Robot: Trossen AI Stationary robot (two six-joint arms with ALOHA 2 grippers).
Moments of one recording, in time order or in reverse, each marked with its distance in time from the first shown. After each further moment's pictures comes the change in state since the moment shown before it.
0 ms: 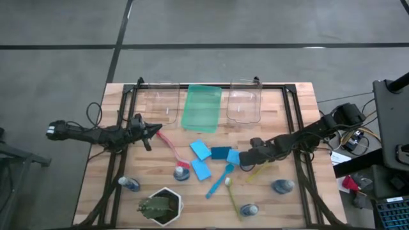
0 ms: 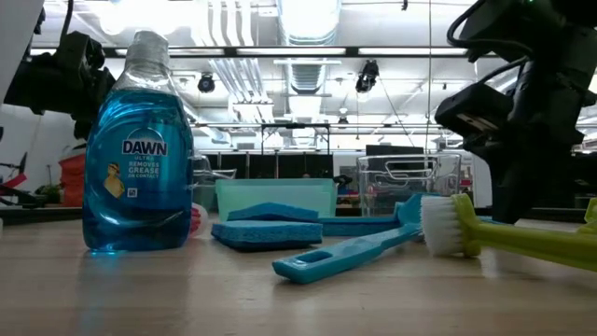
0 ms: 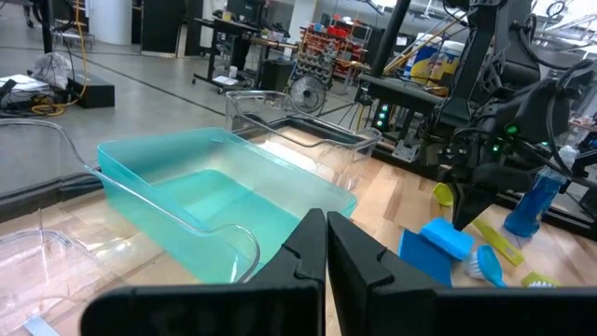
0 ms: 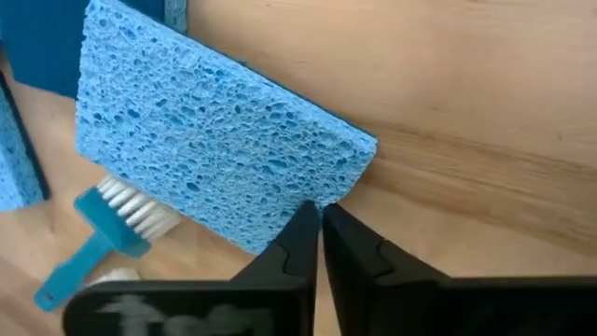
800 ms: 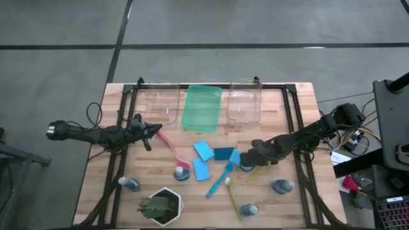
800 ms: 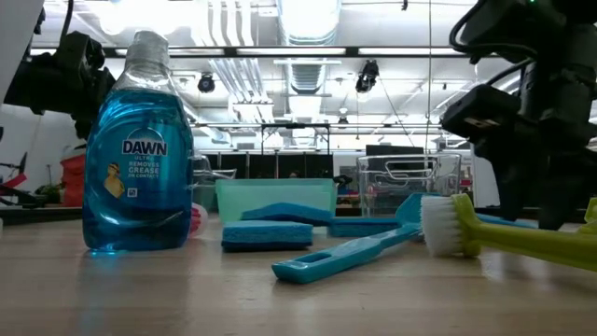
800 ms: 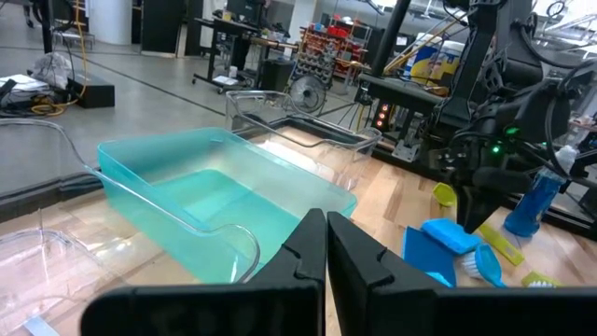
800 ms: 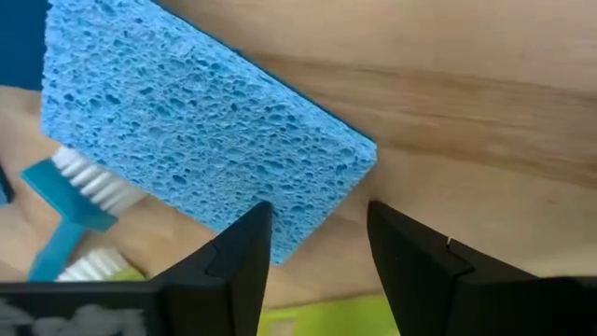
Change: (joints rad) left arm 0.000 0.000 0.000 0.000 0.000 0.000; right arm 0.000 0.007 0.011 -0.052 -0.083 0.095
